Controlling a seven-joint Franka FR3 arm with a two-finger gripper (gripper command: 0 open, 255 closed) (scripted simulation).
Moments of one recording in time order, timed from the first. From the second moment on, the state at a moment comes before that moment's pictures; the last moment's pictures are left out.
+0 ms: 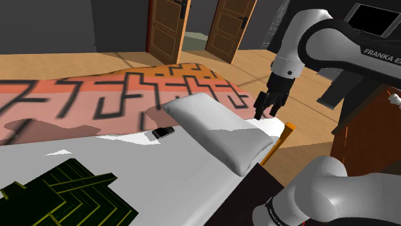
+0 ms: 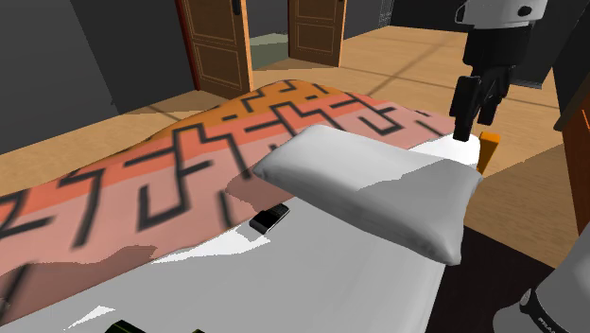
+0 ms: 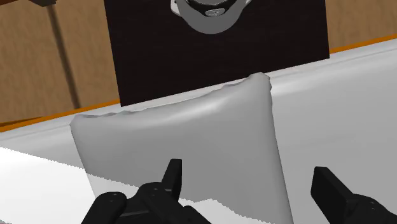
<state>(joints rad) 0.02 -0.82 -0.05 -2.43 -0.01 1.46 0.16</state>
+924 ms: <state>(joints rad) -0.01 -0.59 0.23 -2.49 0.17 1.80 0.67</state>
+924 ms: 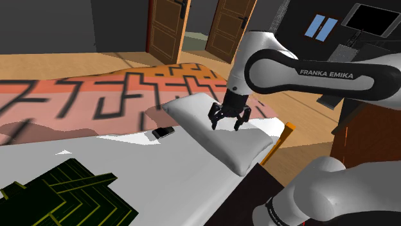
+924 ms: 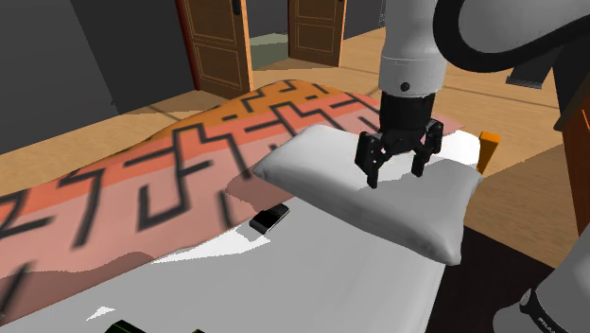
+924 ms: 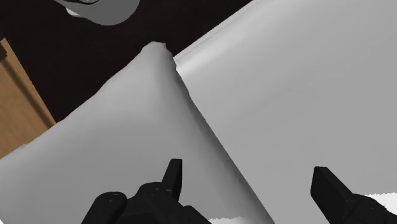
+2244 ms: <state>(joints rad) -0.07 0.24 0.42 -2.05 -0.12 2.20 1.57</state>
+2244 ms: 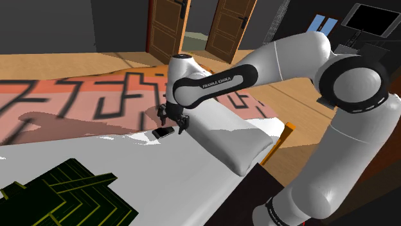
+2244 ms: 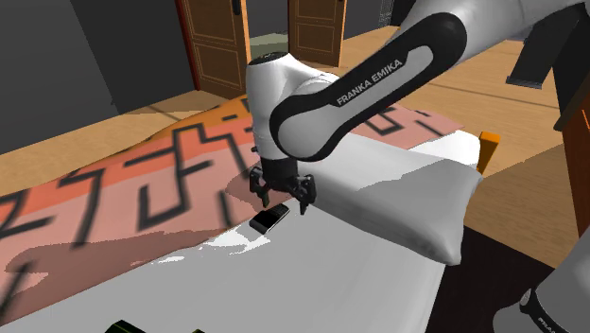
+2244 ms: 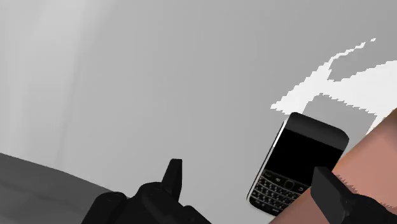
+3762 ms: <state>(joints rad) 0.00 0.52 0.34 -1.85 -0.25 2.27 1.80</state>
